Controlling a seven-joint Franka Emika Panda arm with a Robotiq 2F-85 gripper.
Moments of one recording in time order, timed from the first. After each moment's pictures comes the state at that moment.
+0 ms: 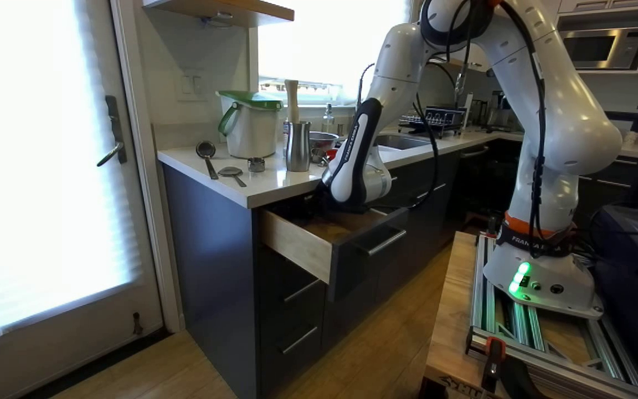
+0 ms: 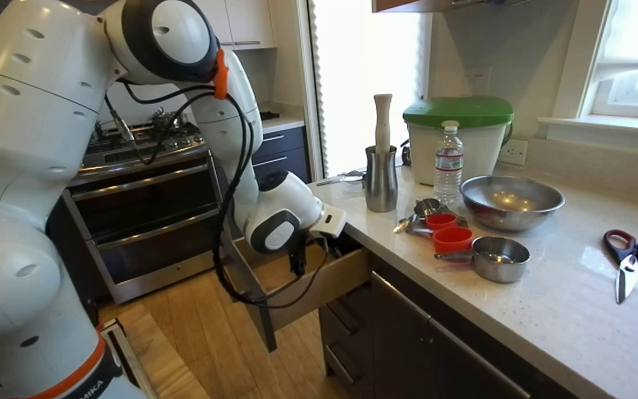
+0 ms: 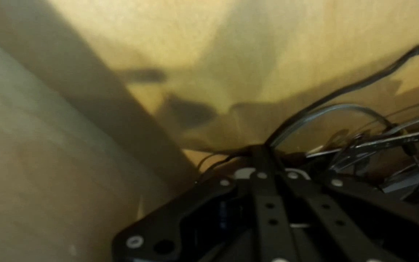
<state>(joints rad) 0.10 0.59 -0.04 -2.41 0.33 3.61 0.39</state>
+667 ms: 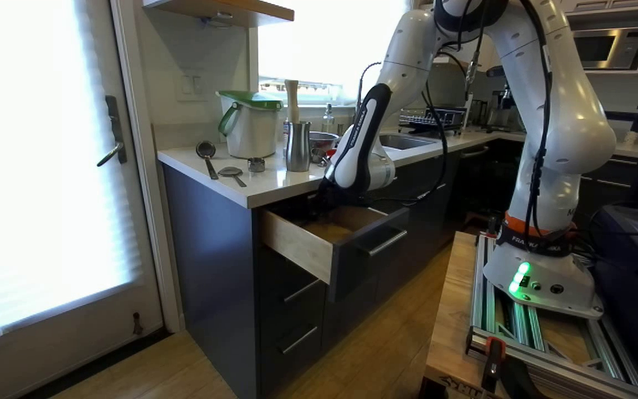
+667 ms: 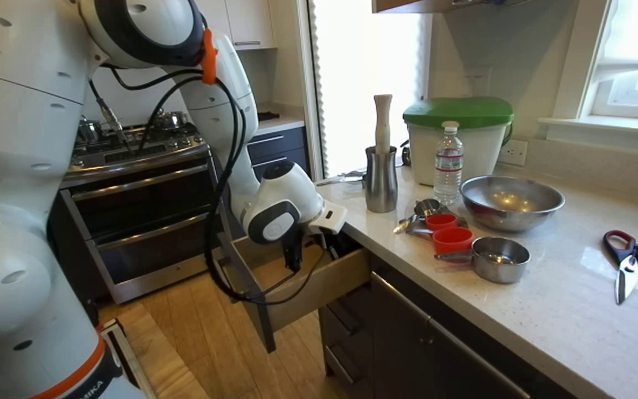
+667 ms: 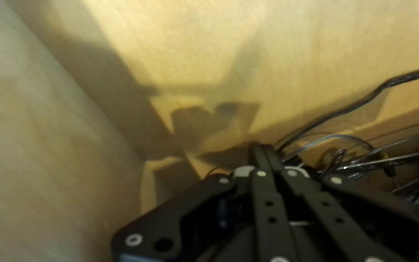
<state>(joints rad) 0.02 0.49 0.02 -2.46 0.29 3.44 0.34</state>
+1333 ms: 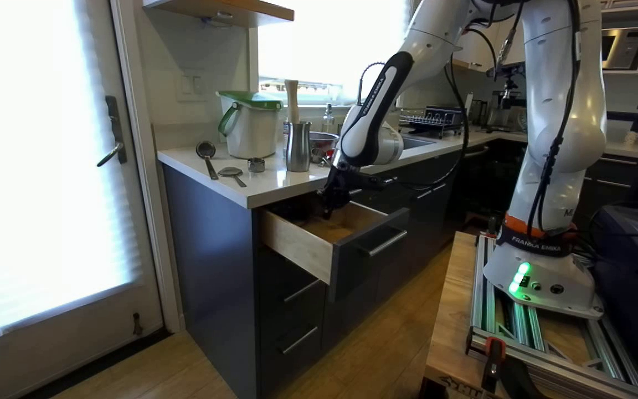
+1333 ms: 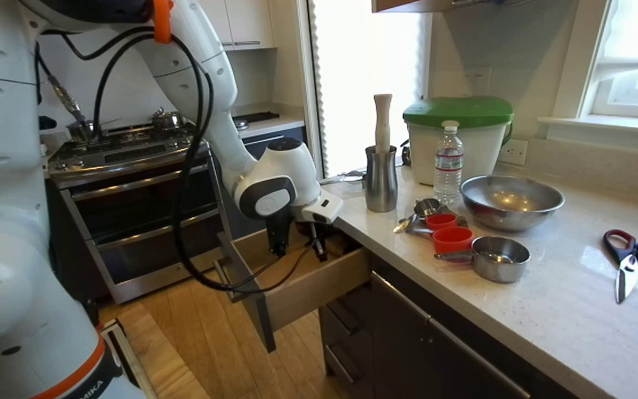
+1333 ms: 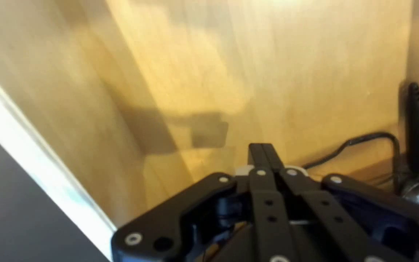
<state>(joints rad) -0.12 0.27 0.13 -2.54 0.28 3.08 0.29</state>
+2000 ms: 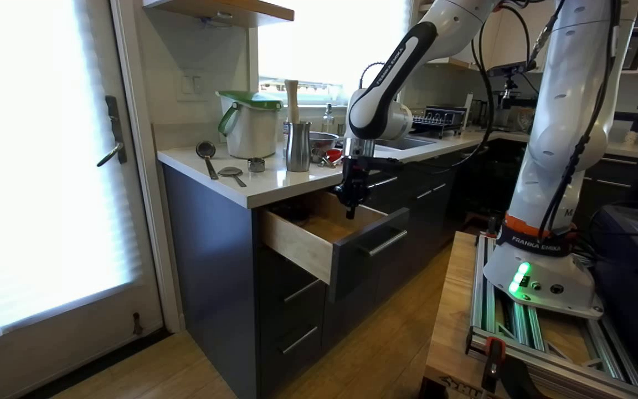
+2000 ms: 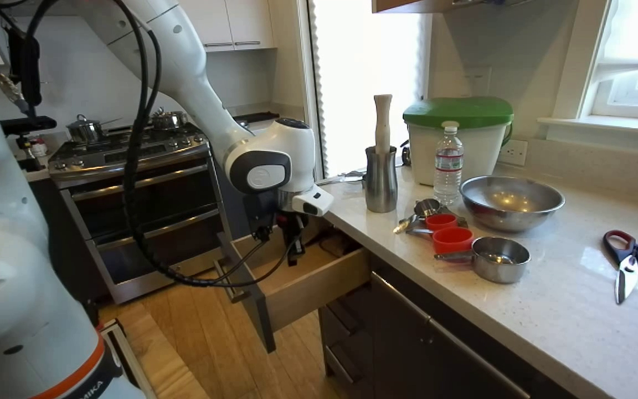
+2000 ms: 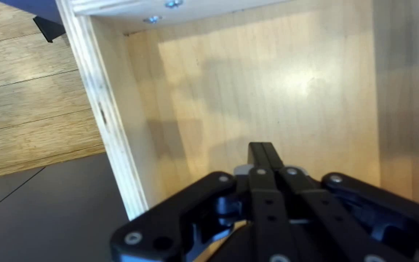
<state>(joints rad) -0.09 0.06 0.08 -2.60 0.29 2.62 0.17</state>
